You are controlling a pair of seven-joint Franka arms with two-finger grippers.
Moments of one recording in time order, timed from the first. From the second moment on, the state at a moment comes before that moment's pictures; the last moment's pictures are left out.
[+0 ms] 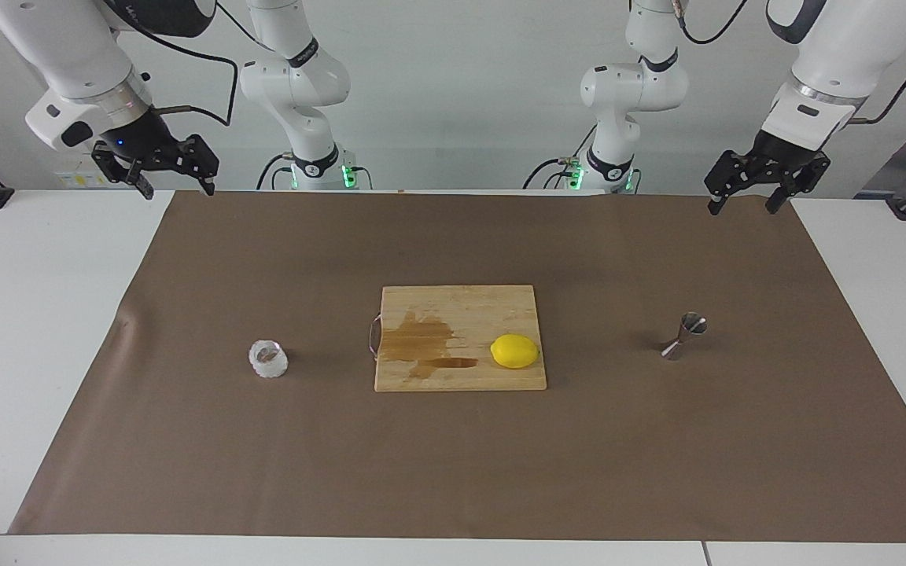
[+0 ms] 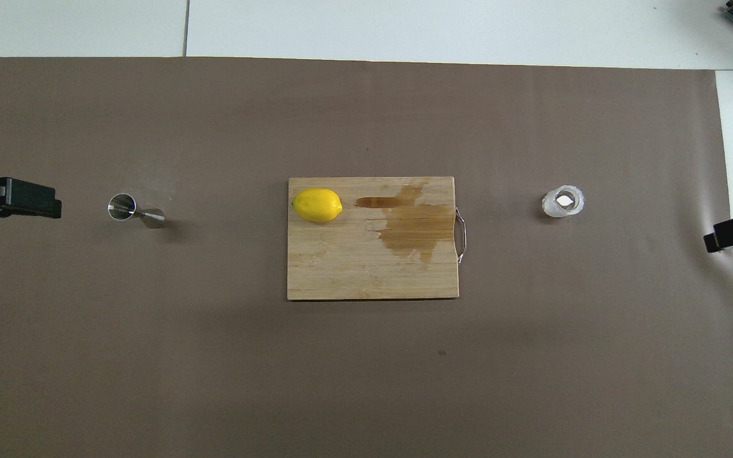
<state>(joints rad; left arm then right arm) -0.06 -0.08 -0.02 -1.63 -0.02 1.60 -0.05 0.02 -0.03 -0.13 -1.57 -0.01 1.43 -0.17</state>
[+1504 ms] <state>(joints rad) -0.07 -0.09 -0.03 -1.63 -0.02 1.52 -0.05 0.02 -0.04 -0.13 -1.57 -0.01 1.43 -0.17</state>
